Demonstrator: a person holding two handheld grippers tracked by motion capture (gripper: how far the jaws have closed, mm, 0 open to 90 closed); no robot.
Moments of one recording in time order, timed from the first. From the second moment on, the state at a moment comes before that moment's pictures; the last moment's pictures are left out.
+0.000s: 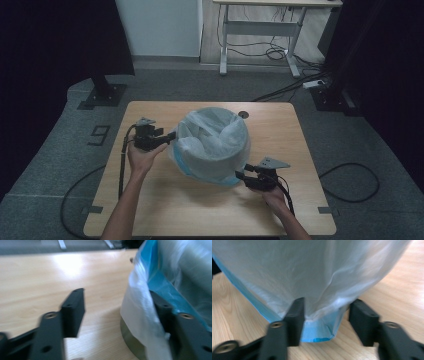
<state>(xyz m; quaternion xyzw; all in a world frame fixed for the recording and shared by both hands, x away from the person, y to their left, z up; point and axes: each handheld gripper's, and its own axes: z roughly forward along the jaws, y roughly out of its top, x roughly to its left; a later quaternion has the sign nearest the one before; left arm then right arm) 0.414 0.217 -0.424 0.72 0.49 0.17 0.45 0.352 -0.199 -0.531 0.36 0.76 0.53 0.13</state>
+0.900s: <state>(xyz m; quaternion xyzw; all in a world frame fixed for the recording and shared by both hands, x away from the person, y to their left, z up) 0.410 0.174 -0.345 0.76 0.39 0.09 0.51 0.334 -0.243 -0.525 0.42 0.72 0.55 0.13</state>
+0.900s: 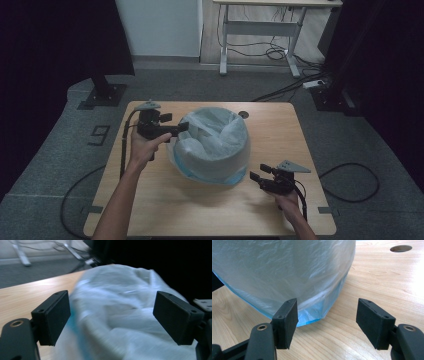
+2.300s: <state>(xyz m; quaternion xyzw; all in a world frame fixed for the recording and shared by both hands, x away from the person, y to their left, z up) 0.489 0.018 -0.369 0.88 0.34 -0.04 0.31 0.335 -0.260 -0.525 0.43 0.70 0.56 0.11</state>
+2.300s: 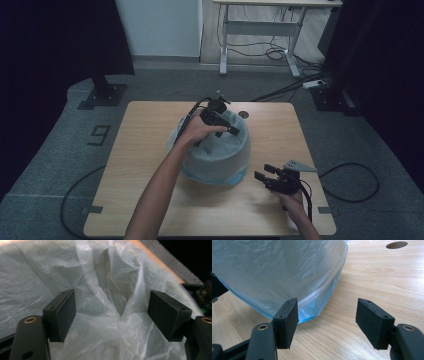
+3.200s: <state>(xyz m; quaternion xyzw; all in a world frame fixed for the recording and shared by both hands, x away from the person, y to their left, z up) 0.449 0.047 -0.345 0.88 0.32 0.00 0.34 0.333 -0.262 -0.525 0.42 0.72 0.54 0.13</state>
